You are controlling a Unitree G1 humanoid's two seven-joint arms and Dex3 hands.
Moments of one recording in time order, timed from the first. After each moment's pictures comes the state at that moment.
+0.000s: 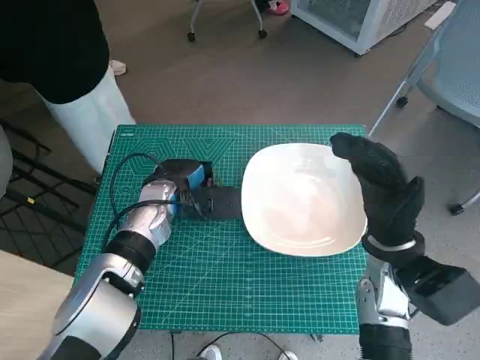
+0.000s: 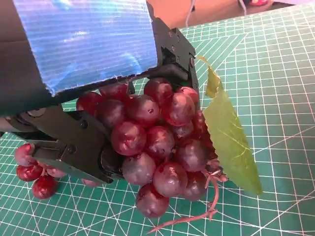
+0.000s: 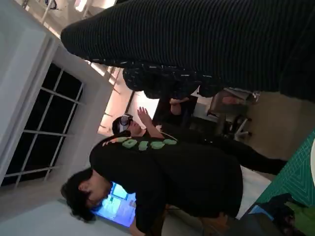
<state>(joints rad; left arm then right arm) -1.01 0.28 -0.57 1.21 0.70 0.12 -0.15 -0.49 -0.10 -0.16 0.42 0.37 -0.72 0.53</state>
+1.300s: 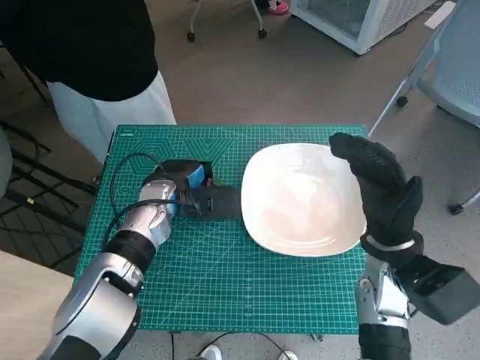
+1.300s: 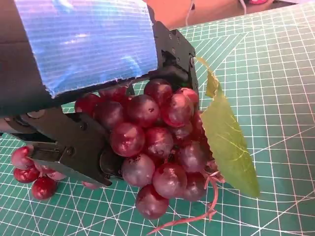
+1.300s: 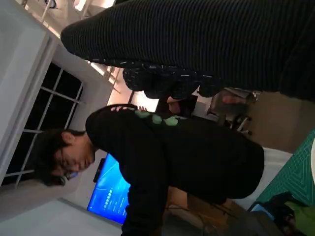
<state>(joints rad) -1.01 0.28 -0.57 1.18 0.69 0.12 -0.17 -0.49 -0.10 -0.15 0.42 0.37 -0.72 0.53</state>
